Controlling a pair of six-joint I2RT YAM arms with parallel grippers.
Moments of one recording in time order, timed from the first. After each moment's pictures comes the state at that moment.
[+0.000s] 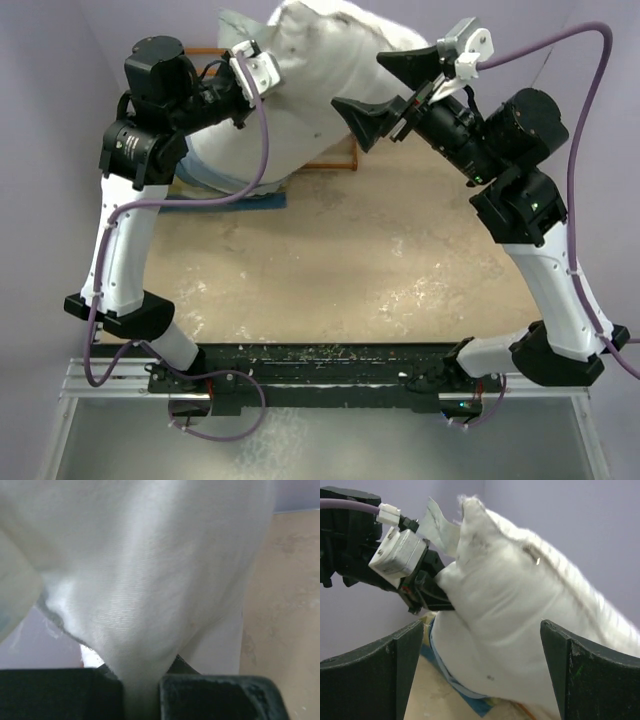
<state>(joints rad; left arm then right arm) -0.40 1.62 2.35 -0.78 0.43 0.66 0.69 1.34 2.00 -0.30 -0.18 -0.05</state>
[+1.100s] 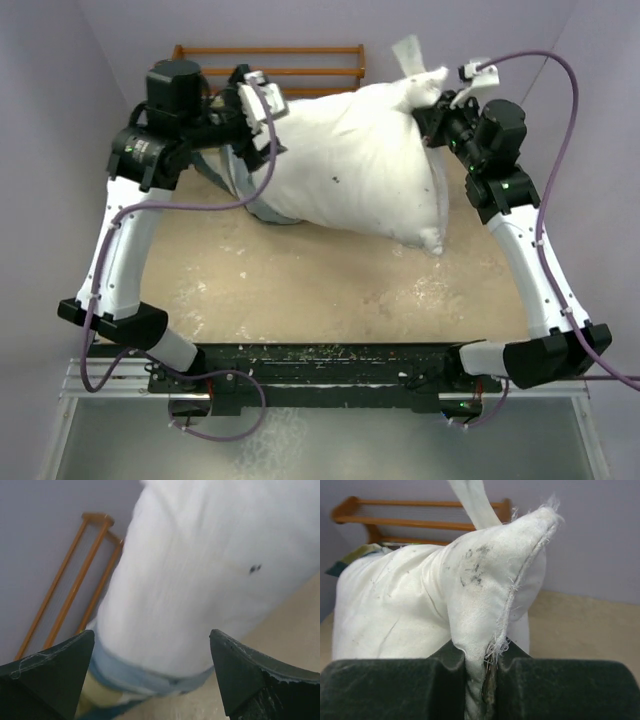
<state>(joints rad) -0.43 1.58 2.19 -0.93 0.50 0.68 0.25 1.34 1.58 -0.25 -0.18 0.15</state>
